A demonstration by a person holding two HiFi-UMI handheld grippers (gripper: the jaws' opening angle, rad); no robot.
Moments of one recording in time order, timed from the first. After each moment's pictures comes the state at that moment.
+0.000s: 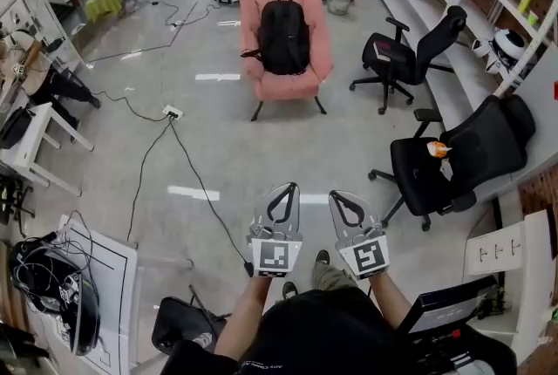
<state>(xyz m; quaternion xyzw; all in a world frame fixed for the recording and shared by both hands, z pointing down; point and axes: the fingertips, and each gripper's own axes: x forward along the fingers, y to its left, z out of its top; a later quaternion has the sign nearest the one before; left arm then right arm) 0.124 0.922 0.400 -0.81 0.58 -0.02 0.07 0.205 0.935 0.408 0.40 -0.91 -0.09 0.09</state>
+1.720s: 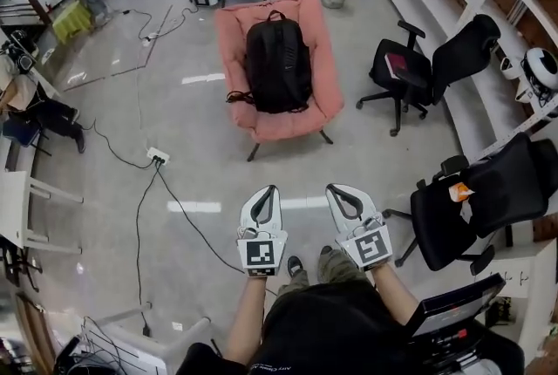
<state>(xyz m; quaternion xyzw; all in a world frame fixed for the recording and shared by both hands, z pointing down) -0.022 0.452 0.470 -0.80 0.60 -0.06 -0.01 0.100 0.461 0.437 0.41 -0.91 -0.03 0.10</state>
